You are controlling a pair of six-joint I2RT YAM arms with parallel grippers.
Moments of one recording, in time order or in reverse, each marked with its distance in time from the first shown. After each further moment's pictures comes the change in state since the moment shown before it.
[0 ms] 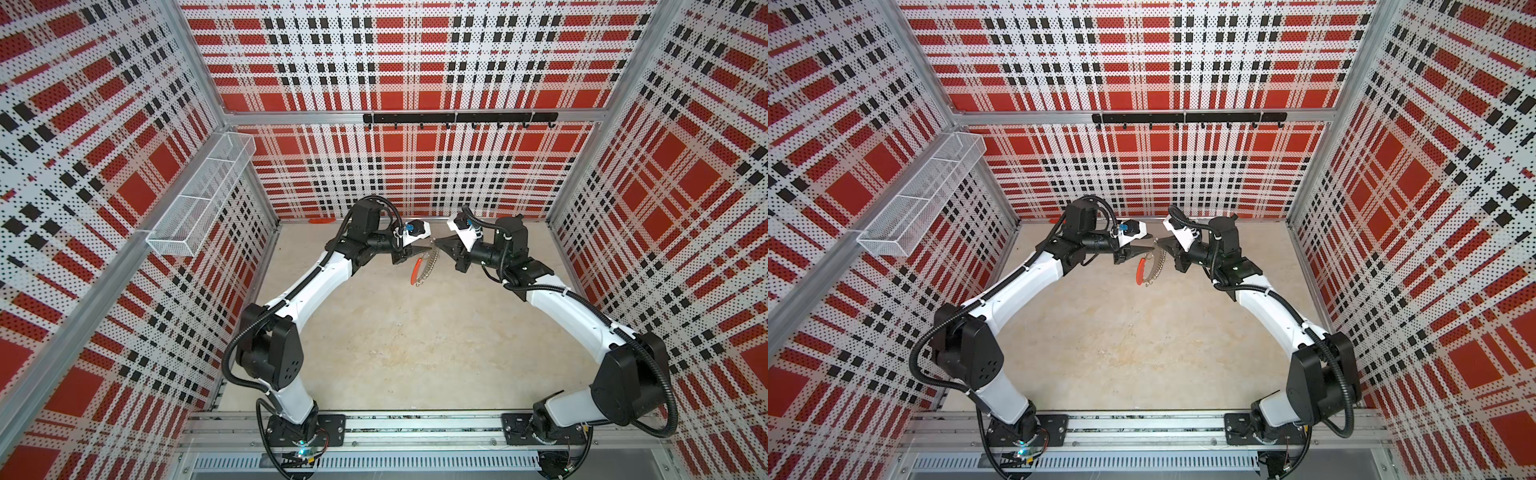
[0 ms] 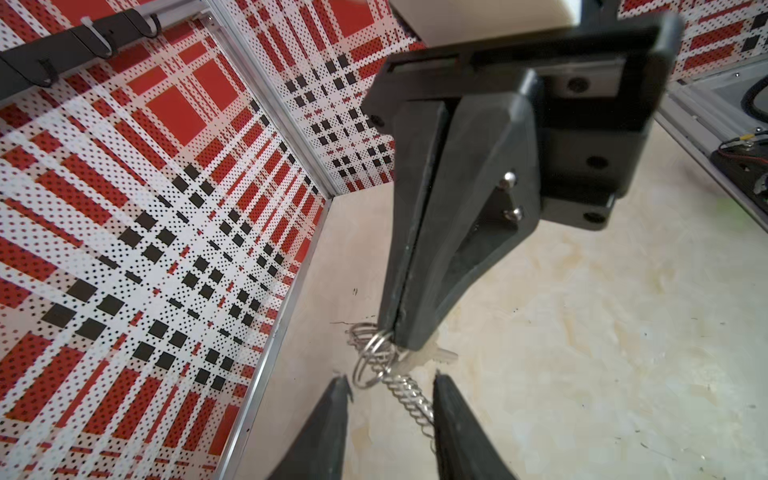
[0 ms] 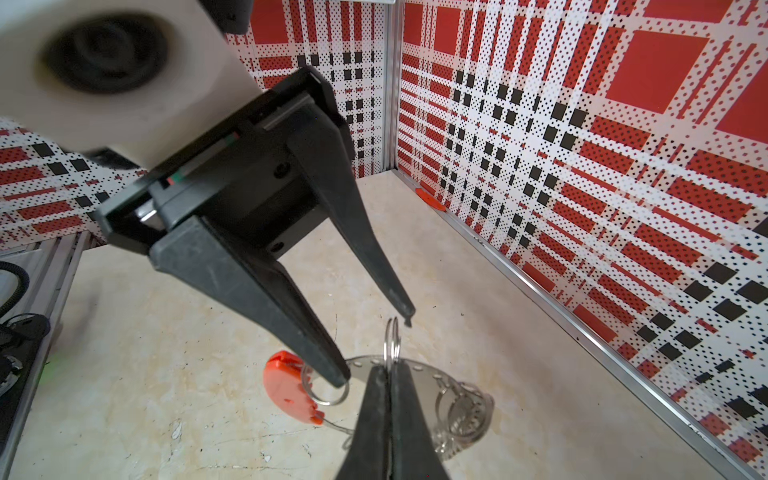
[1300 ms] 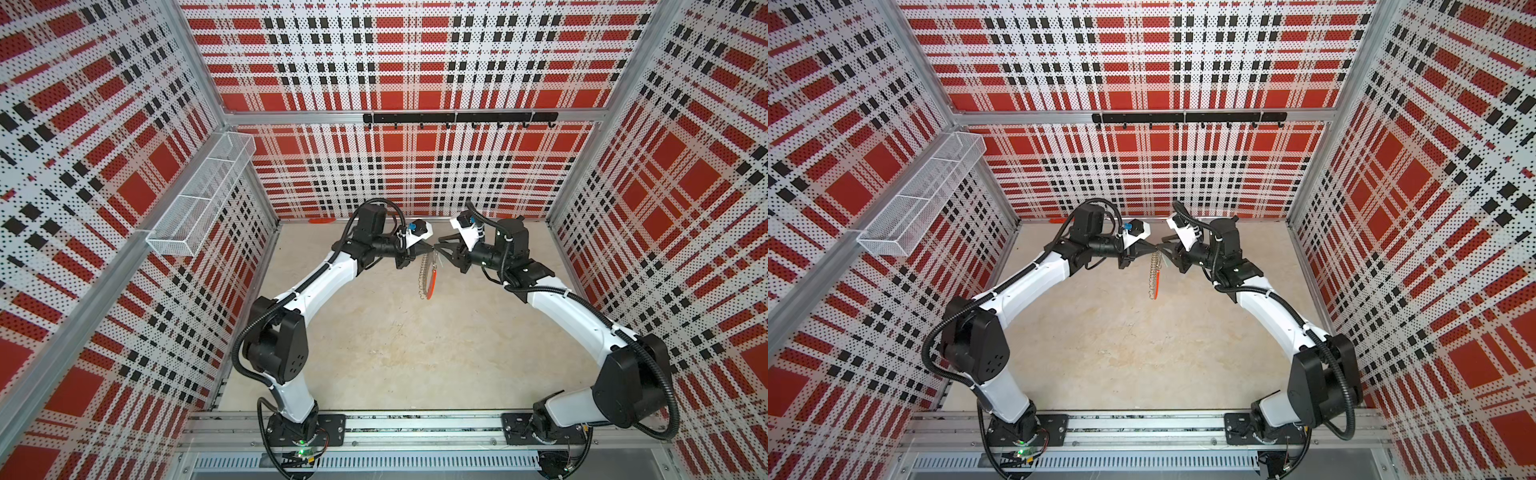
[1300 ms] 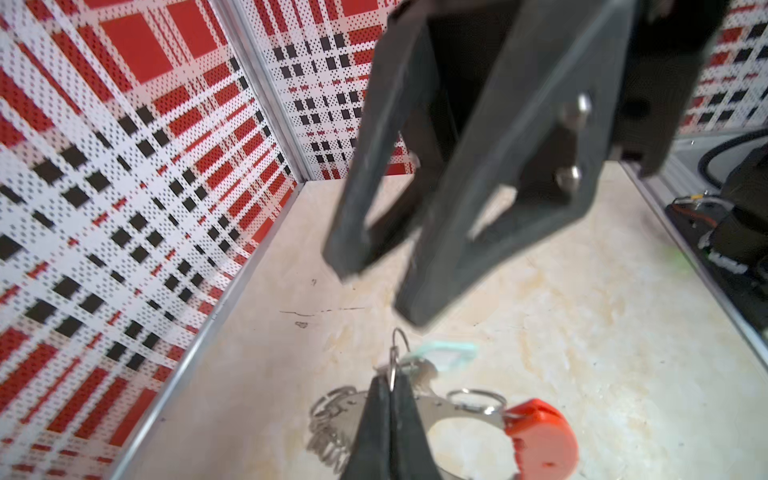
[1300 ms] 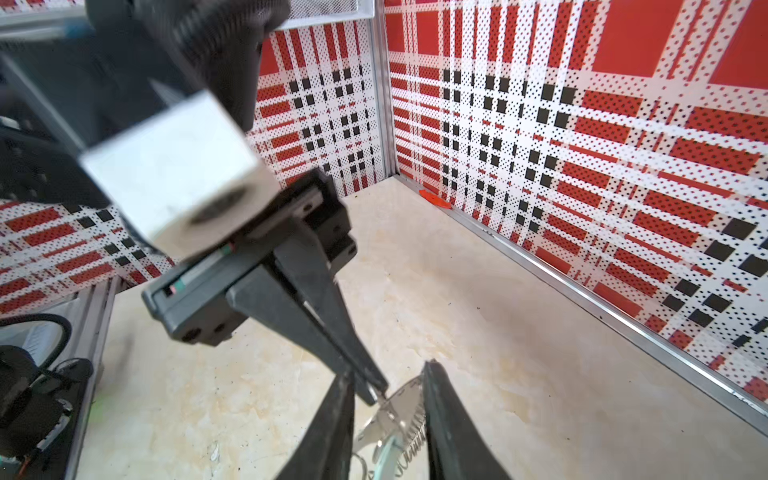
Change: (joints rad) left arm -0.010 -0.042 -0.255 0.291 0.018 -0.347; right arm -0.071 -0.035 -0.055 0.113 -0.055 0.263
